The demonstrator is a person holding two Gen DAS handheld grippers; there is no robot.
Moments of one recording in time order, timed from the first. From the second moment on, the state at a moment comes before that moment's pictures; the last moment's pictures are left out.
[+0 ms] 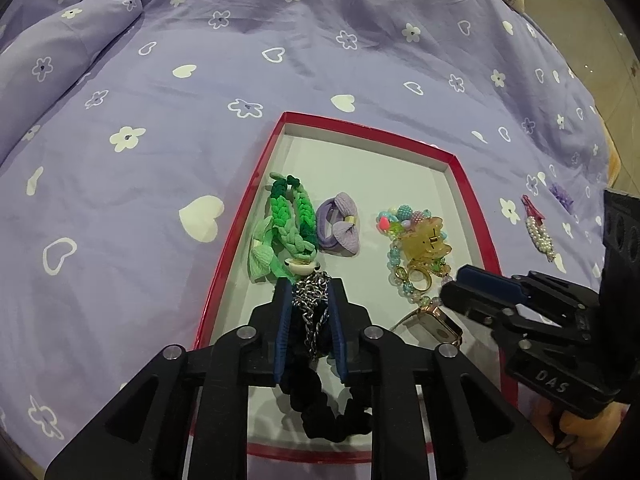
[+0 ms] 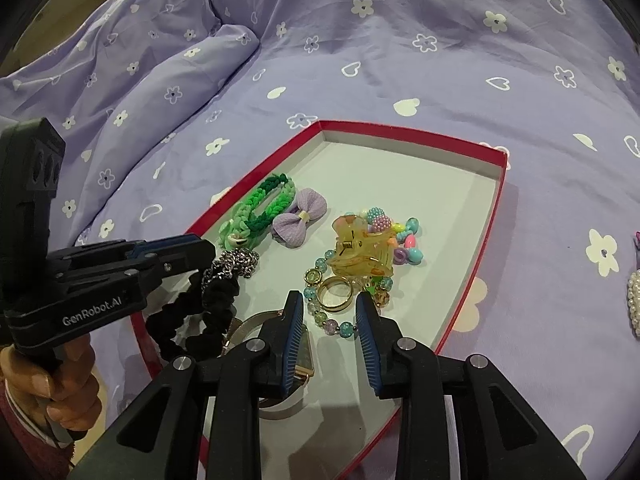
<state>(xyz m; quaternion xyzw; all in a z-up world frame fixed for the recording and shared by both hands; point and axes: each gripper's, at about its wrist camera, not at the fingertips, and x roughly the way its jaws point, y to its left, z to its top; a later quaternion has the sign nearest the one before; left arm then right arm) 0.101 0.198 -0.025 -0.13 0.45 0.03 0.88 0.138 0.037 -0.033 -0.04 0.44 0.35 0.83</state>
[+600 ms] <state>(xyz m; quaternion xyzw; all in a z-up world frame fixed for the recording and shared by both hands) 0.029 0.193 0.007 -0.14 0.41 0.06 0.90 0.093 -0.041 0.014 0.12 0.38 0.38 0.84</state>
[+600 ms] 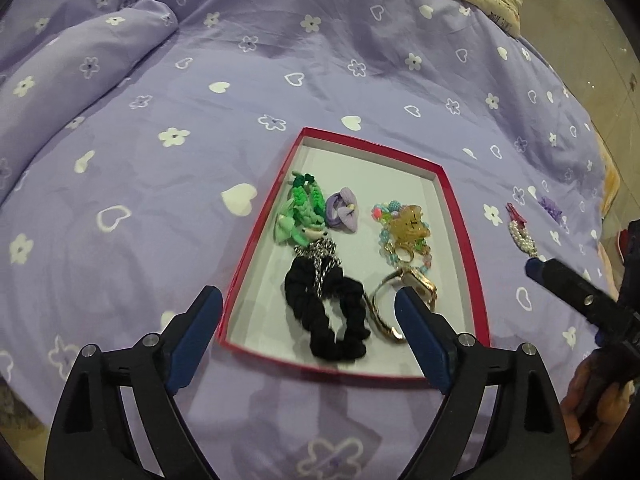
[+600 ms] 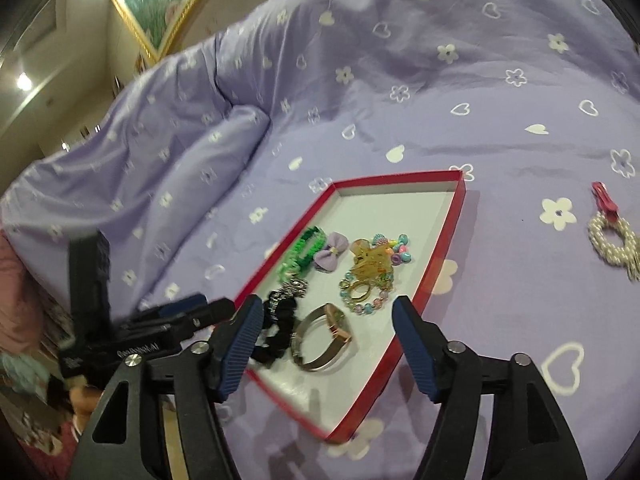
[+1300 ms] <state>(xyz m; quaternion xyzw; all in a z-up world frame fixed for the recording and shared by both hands) -0.035 0.153 0.028 -0.04 0.37 0.13 0.92 0.021 -0.064 0.031 0.03 0.33 0.32 0.89</state>
